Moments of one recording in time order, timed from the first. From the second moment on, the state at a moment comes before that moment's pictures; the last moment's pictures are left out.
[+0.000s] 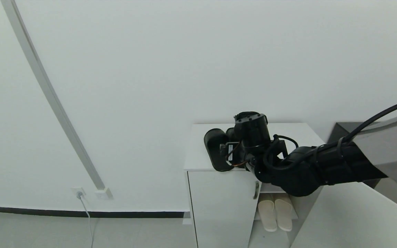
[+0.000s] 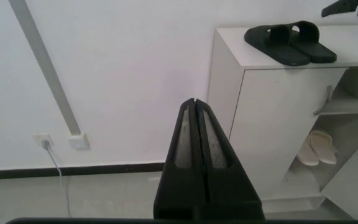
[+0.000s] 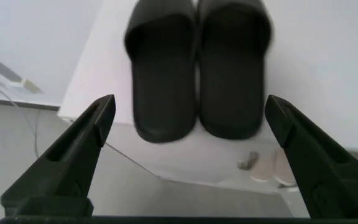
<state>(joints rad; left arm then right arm) 0.00 0.00 0.00 0.00 -0.02 0.00 0.75 2.10 -1.34 -0.37 -0.54 0.32</state>
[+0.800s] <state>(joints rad) 0.00 0.00 0.00 0.00 -0.02 0.00 0.72 2.31 -1.32 -0.66 -0.50 0.23</state>
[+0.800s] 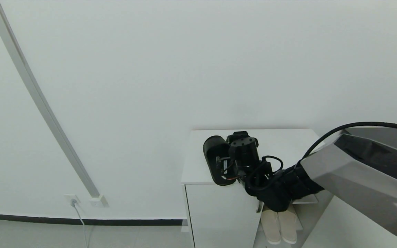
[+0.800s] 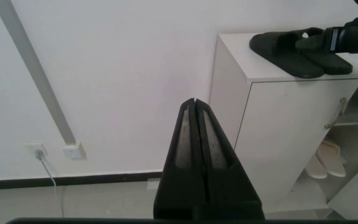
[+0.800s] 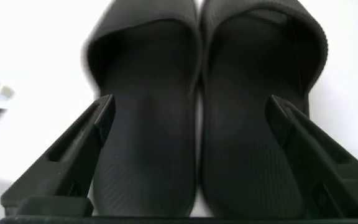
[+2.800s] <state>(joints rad) 0.00 0.00 0.00 0.00 -0.02 0.00 0.64 2.04 -1.03 -0.78 -0.23 0.16</state>
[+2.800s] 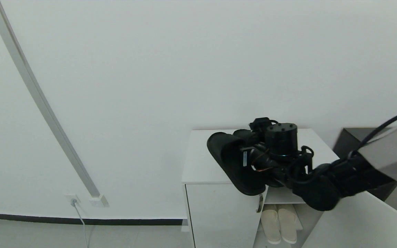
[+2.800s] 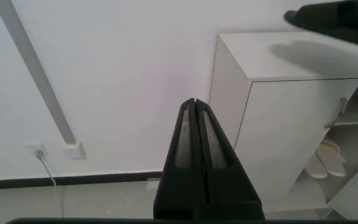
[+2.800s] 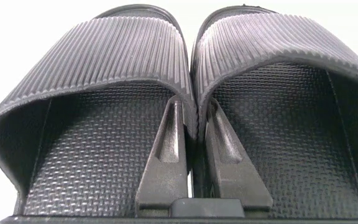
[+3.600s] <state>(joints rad) 0.00 0.00 0.00 0.00 -0.02 0.00 0.76 1.54 -0.76 -0.60 -0.18 0.17</state>
